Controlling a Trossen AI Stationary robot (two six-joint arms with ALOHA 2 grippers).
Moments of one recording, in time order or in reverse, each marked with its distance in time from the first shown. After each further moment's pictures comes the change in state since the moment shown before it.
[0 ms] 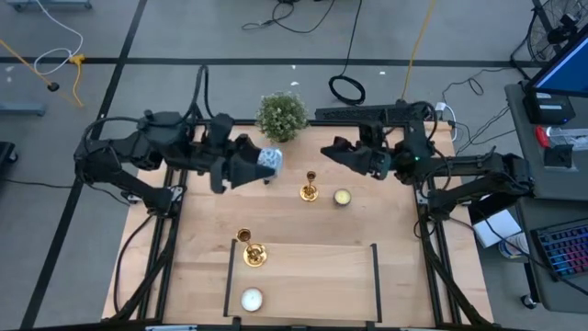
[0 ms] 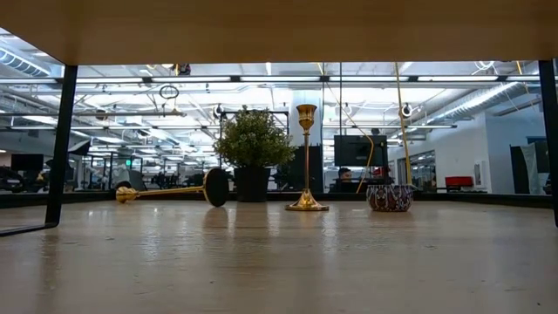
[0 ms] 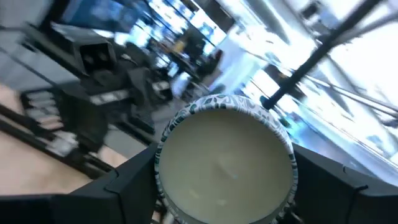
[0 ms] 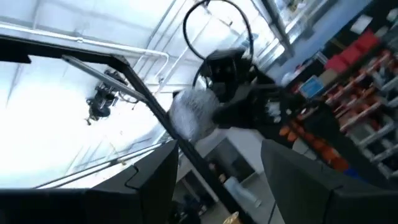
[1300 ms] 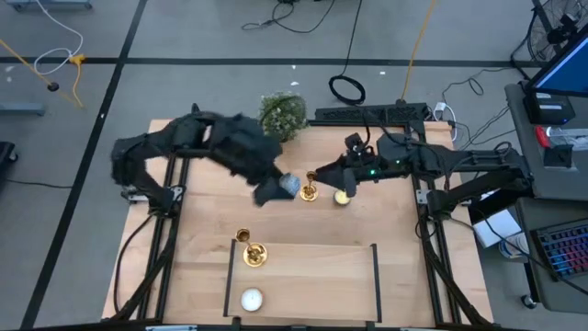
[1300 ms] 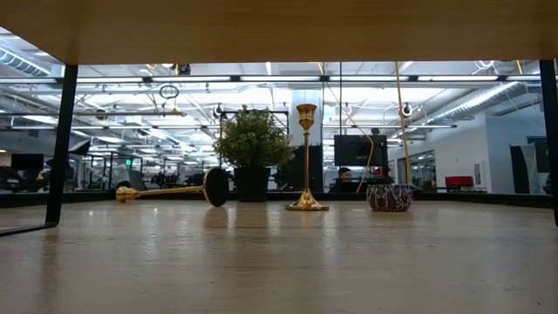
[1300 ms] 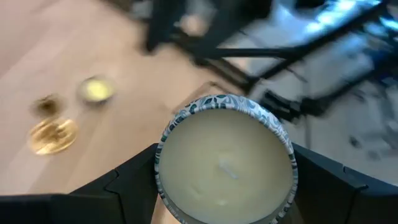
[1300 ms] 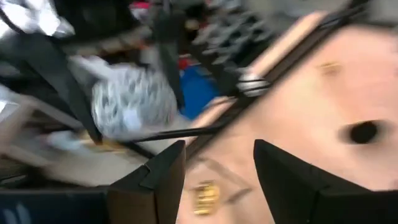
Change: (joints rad) left arm 0.127 0.356 0.458 -0.800 0.213 0.103; right arm 0.153 0.000 0.383 -1.192 0.297 -0.160
